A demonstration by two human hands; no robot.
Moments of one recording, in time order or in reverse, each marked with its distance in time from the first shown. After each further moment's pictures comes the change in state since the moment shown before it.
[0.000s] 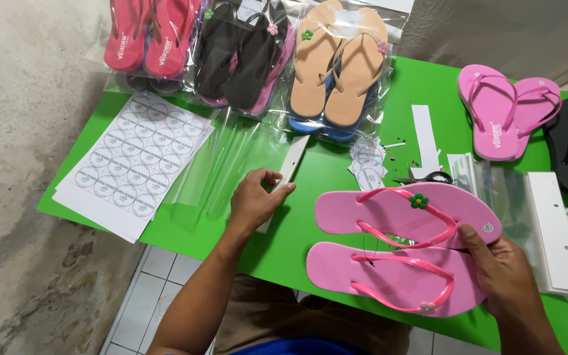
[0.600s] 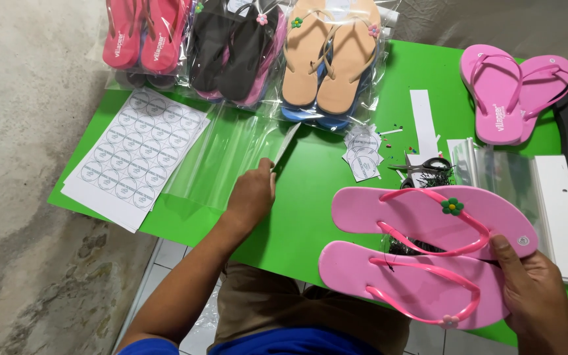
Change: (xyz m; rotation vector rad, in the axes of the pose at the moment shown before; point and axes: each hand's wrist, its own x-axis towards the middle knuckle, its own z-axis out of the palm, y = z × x) left_hand 0.012 -0.023 0.030 0.371 0.019 0.400; right_hand -0.003 0.043 -0.044 0.091 0.063 -0.046
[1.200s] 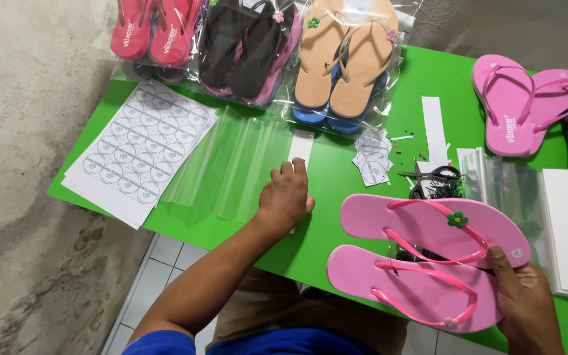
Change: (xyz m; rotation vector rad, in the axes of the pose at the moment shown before) left_hand 0.005 0.046 0.019 0.319 -0.105 -0.011; right_hand 0.009 0.012 0.014 -0.004 -0.018 0.089
